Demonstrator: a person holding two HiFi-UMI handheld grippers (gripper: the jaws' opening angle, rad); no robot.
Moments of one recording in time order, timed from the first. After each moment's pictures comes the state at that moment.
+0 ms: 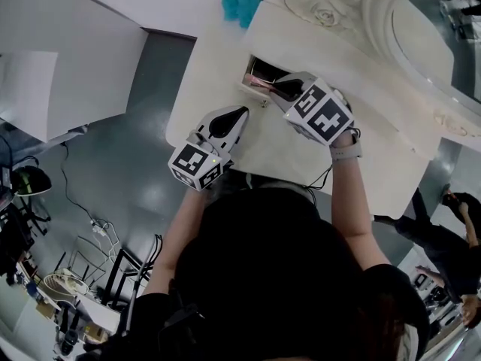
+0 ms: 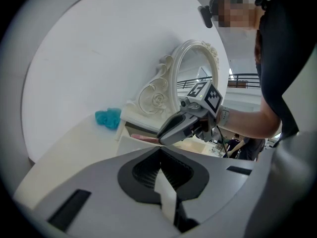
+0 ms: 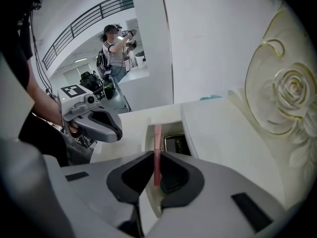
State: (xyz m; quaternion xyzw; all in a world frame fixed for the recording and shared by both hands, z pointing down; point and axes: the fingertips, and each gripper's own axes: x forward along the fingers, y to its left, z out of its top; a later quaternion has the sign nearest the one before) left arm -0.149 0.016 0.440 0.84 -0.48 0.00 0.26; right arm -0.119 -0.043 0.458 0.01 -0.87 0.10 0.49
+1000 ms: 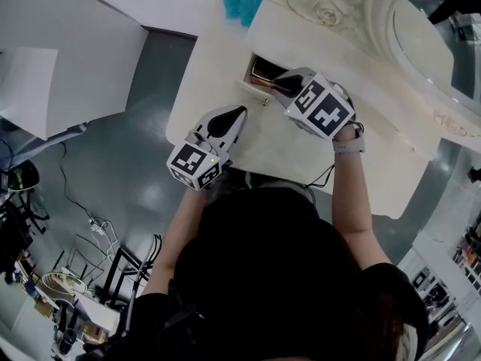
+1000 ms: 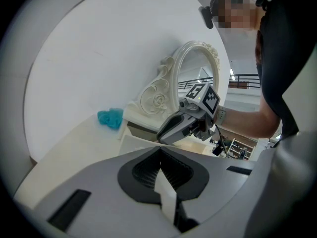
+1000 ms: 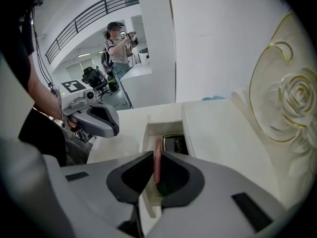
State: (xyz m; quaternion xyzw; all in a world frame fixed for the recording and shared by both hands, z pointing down) left arm -0.153 0.021 0.442 0.83 -0.48 0.00 0.27; right arm -0.119 -0.045 0.462 0.00 -0.86 0.07 0.50
